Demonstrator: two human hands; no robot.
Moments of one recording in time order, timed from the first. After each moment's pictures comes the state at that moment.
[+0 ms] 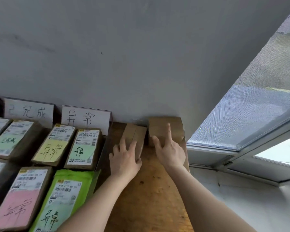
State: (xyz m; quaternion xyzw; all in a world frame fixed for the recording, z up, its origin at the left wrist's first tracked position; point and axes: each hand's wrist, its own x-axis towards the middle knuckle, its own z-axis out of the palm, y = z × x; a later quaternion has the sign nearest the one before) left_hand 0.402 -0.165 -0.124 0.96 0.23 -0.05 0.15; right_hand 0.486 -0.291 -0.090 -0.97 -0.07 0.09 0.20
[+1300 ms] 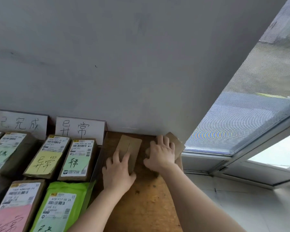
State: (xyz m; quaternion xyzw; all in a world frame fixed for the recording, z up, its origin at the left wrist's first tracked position) left_hand 0.391 -0.165 -0.118 0.96 0.23 -0.07 0.16; right_hand 0.498 -0.279 -0.079 -0.97 -0.22 0.09 0.03
